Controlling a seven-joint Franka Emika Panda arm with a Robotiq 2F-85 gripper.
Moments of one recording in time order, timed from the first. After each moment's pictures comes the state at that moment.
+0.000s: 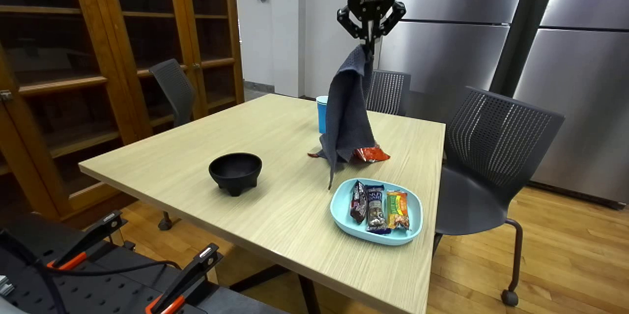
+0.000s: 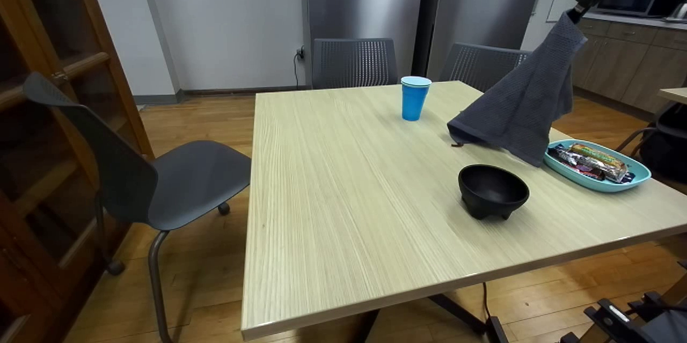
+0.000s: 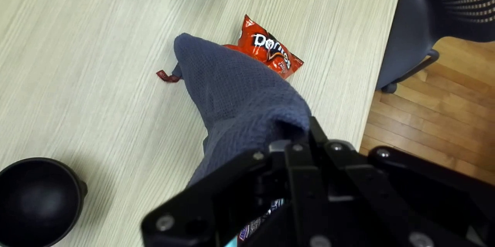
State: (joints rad) arm -0.17 0.05 -0.27 -2.20 0.42 2.68 2.05
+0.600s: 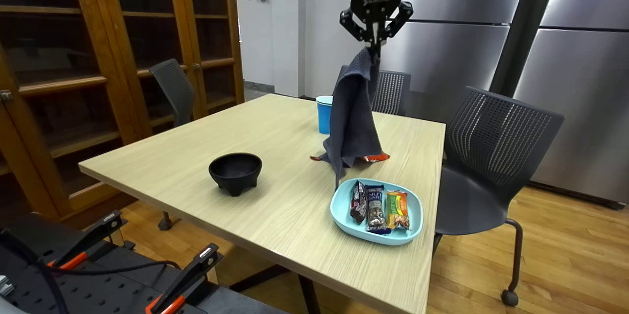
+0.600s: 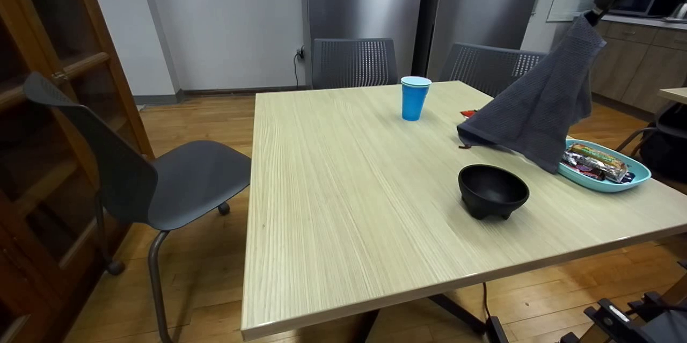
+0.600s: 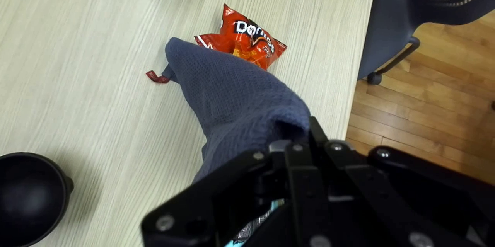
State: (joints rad) arm -0.20 -0.02 -0.27 -2.30 0.42 2.76 2.05
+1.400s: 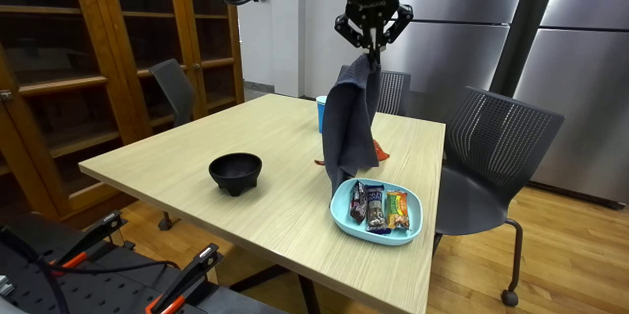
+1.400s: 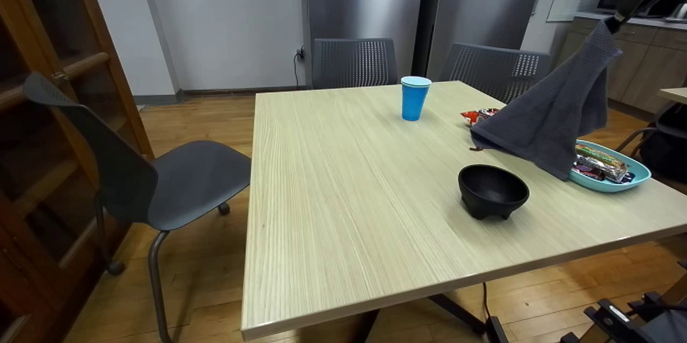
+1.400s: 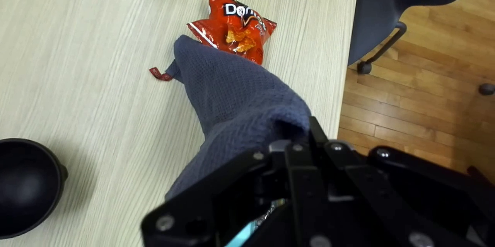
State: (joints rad) arm -0.22 -0.10 -0.27 -2.44 0.42 2.85 2.05
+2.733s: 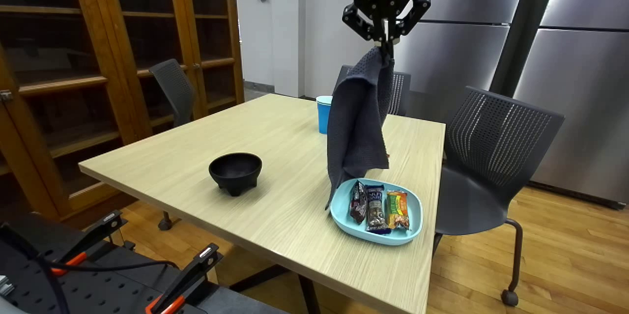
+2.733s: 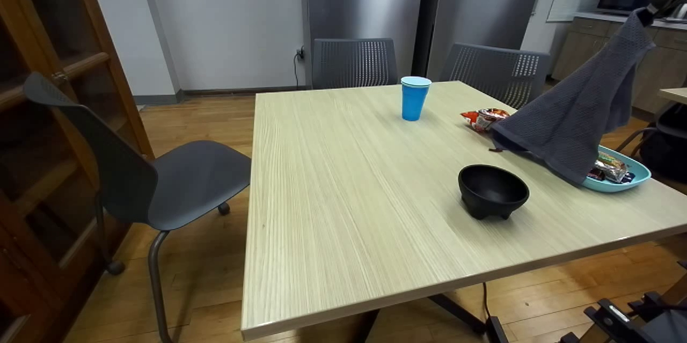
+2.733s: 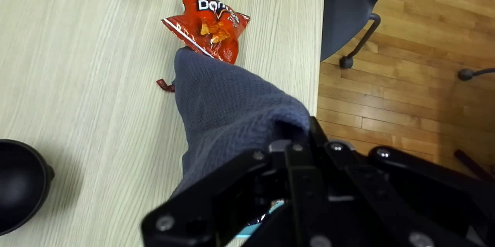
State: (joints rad) arm -0.28 -0.19 -0.28 -2.51 0.42 2.89 2.05
